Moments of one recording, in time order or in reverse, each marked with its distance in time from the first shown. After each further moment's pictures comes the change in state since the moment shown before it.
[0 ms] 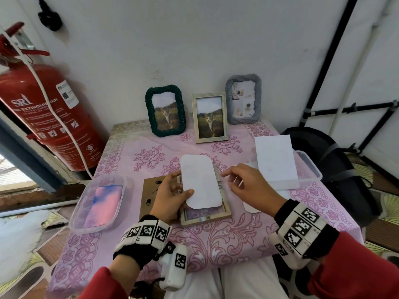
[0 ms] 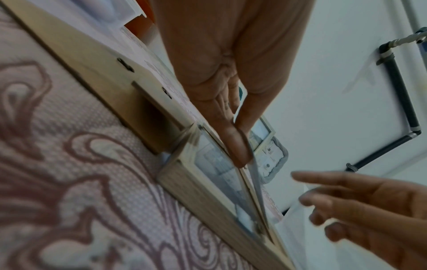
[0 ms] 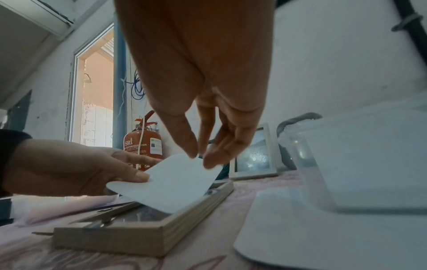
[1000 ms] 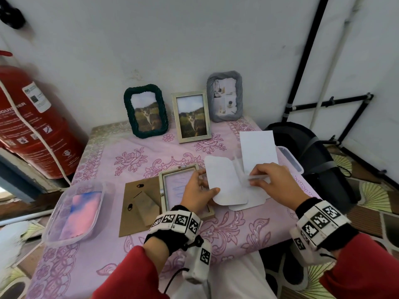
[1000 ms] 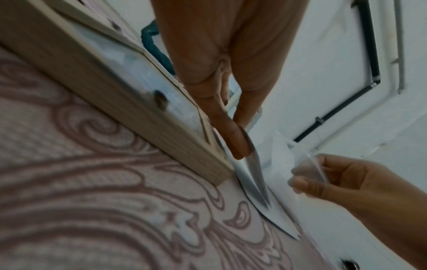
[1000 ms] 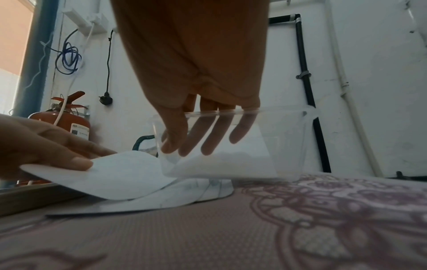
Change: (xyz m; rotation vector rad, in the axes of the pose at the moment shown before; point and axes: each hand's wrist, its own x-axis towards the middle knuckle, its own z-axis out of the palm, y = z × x) left_hand 0.017 -0.004 0.099 0.213 -0.132 -0.001; right_hand -0.033 0.072 -0.057 -0.183 0.073 0.167
